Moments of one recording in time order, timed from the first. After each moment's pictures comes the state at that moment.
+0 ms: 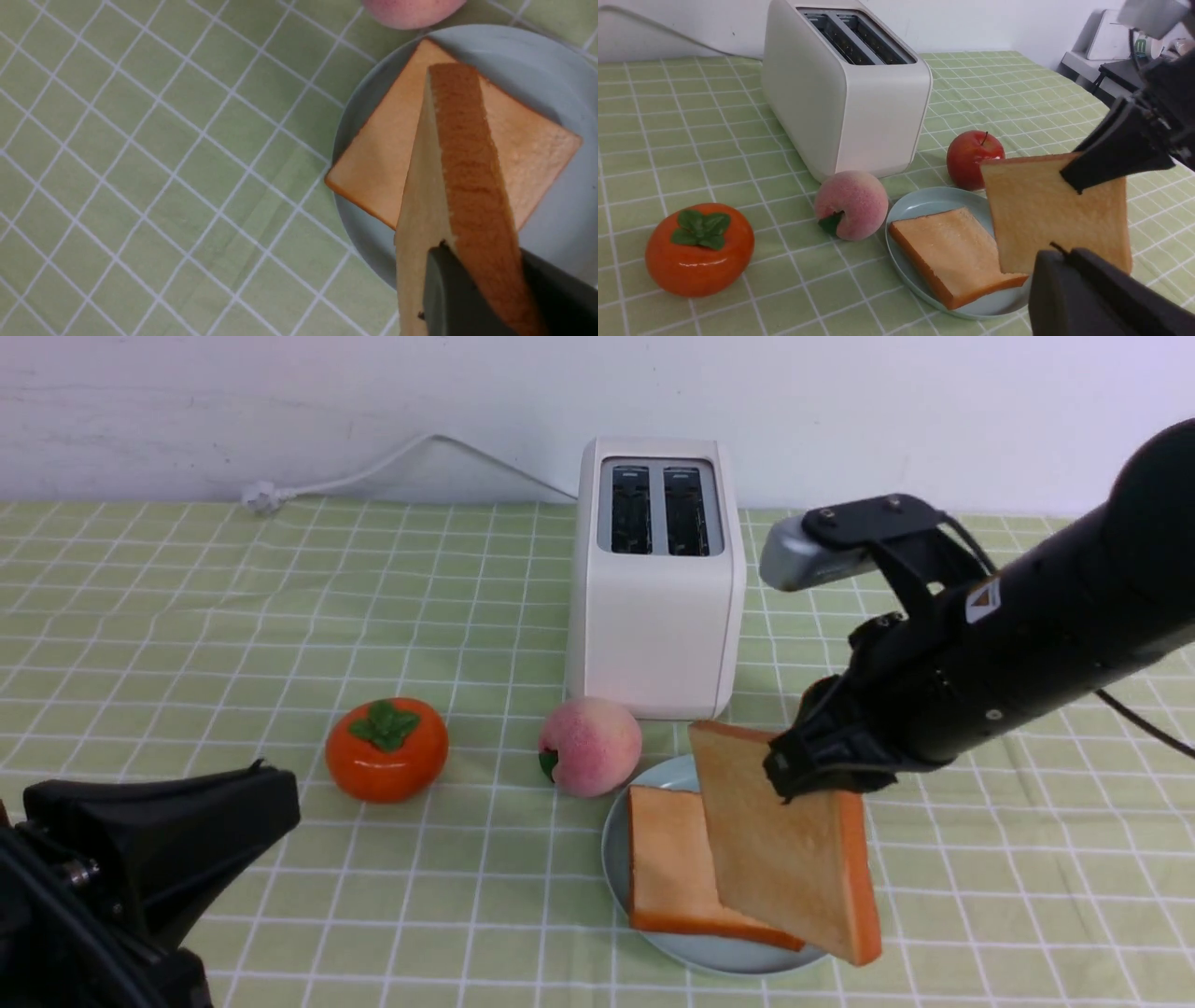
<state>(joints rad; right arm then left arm) 0.43 1.50 -1.22 0.46 0.84 -0.29 -0.57 0.58 -0.53 -0.26 0.24 0.01</state>
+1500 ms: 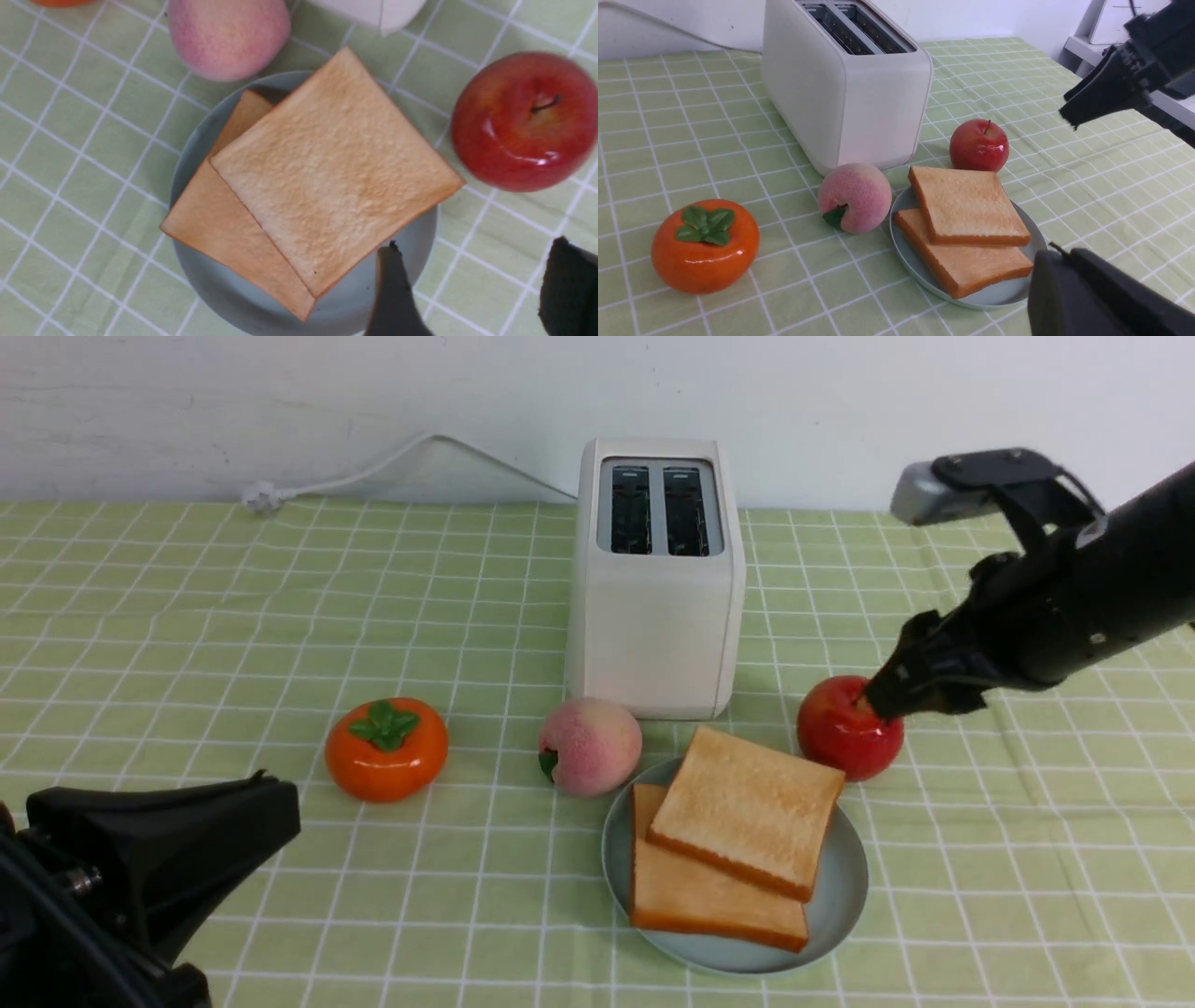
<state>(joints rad) 0.20 1.50 -1.29 0.40 0.87 -0.36 -0.57 0.58 -0.53 -0.26 0.25 0.04</state>
